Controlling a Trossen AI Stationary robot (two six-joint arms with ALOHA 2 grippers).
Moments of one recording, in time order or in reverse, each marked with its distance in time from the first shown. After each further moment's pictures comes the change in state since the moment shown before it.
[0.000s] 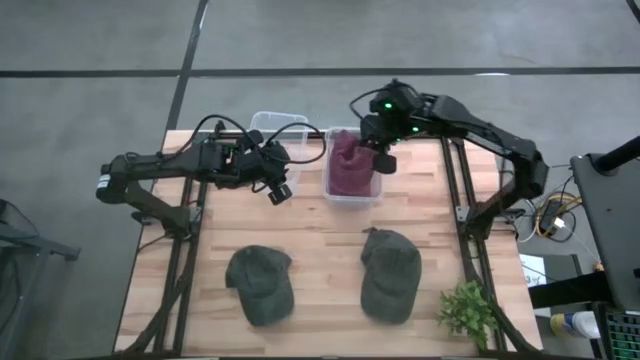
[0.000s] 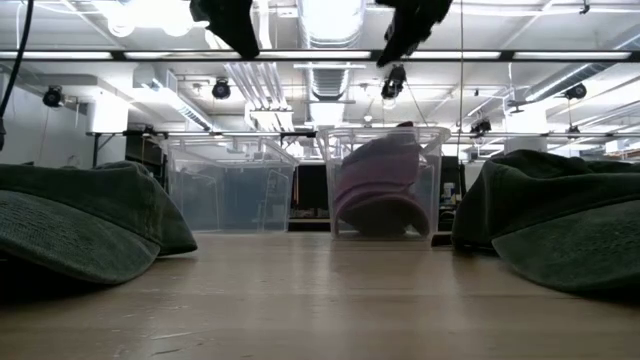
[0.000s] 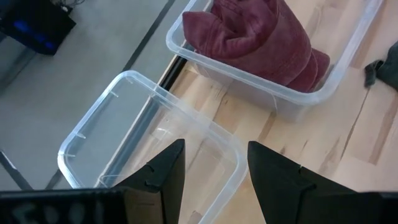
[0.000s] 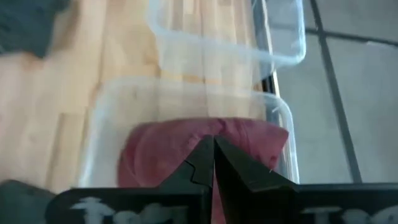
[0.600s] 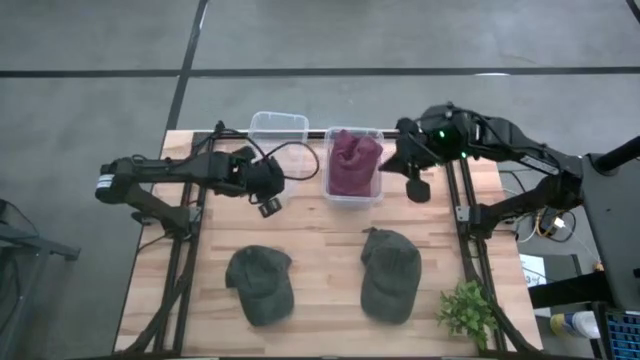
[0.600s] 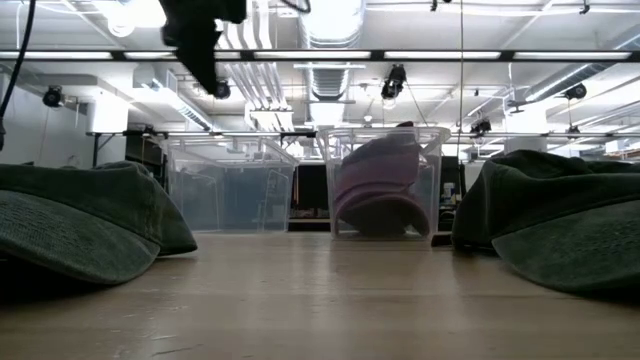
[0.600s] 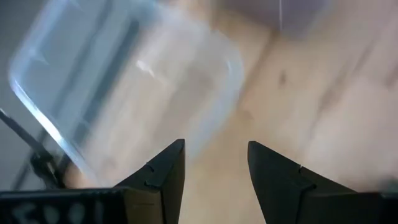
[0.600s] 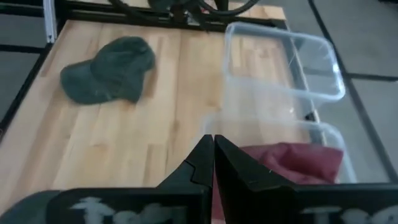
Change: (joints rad) left arm -0.019 -0.008 -0.128 -0.167 0.092 -0.159; right arm 0.249 -0.300 -0.098 -0.001 0.015 0.257
